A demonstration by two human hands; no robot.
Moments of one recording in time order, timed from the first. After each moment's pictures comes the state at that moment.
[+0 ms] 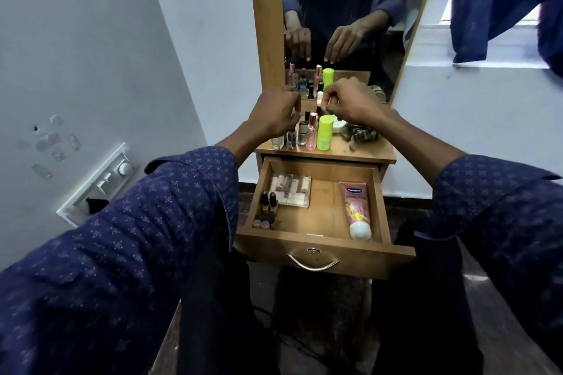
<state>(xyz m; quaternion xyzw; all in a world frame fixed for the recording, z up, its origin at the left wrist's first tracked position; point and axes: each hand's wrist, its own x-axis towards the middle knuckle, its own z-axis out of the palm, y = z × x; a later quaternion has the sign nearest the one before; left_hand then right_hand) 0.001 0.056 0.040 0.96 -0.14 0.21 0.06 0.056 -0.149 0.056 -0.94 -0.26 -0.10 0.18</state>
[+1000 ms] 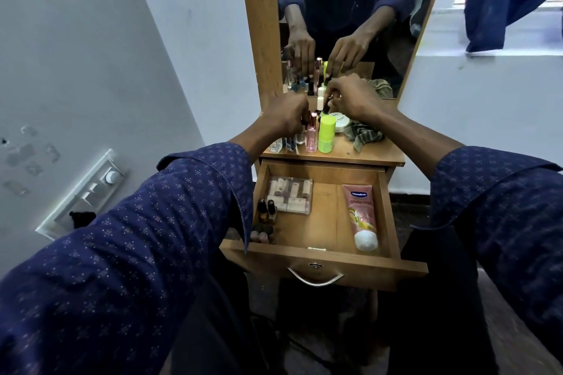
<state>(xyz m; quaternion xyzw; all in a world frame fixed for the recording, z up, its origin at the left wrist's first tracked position) 0.060 0.037 0.018 0.99 -0.11 0.07 0.03 0.110 -0.150 0.033 -0.95 -0.25 -0.09 0.17</state>
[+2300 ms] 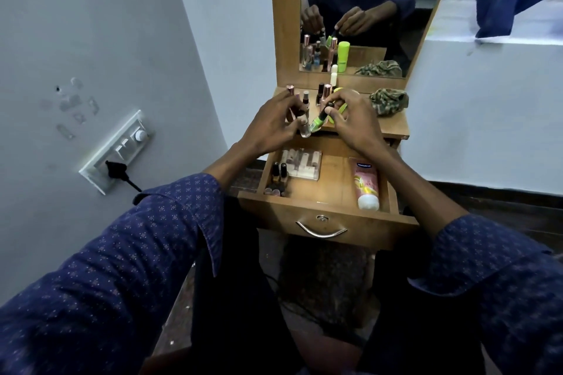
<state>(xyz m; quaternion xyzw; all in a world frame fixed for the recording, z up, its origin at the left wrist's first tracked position) -0.078 0.075 -0.019 0.92 -0.16 0.21 0.27 -0.027 -0.142 -0.022 -0.88 -0.25 -0.20 0.35</state>
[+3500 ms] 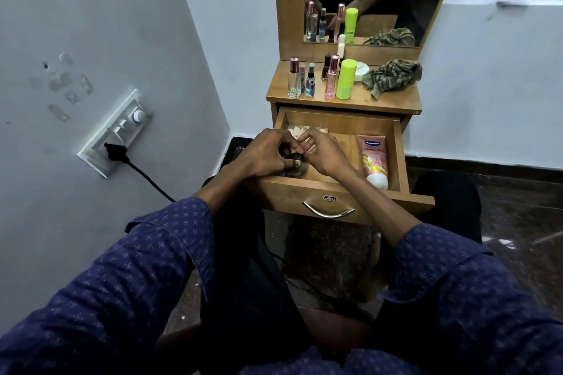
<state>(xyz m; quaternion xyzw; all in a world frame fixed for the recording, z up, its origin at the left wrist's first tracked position) -0.132 0.090 -0.087 0.95 -0.11 0.01 0.30 -0.069 -0.090 -0.132 -0.89 -0.21 0.05 0.40</state>
